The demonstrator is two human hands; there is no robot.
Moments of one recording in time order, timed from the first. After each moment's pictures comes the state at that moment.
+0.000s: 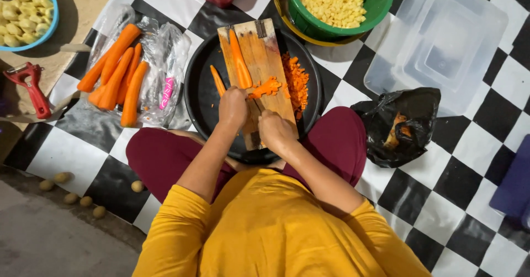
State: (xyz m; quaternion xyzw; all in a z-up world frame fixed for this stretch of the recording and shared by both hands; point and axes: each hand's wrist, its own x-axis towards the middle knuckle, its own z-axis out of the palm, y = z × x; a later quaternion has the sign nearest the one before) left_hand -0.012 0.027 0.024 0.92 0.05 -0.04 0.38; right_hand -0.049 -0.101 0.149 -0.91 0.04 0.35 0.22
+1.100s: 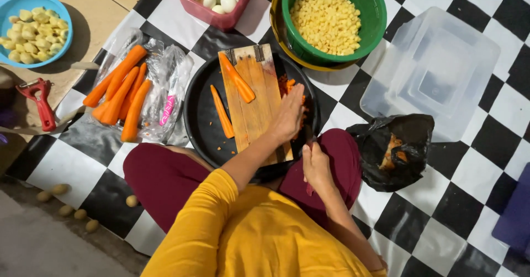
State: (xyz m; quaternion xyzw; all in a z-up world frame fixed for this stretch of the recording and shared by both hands) left_hand 0.026 -0.119 -0.008 0.87 -0.16 0.07 0.46; right_hand -0.086 -0.237 0.113 -0.87 0.14 0.21 0.42
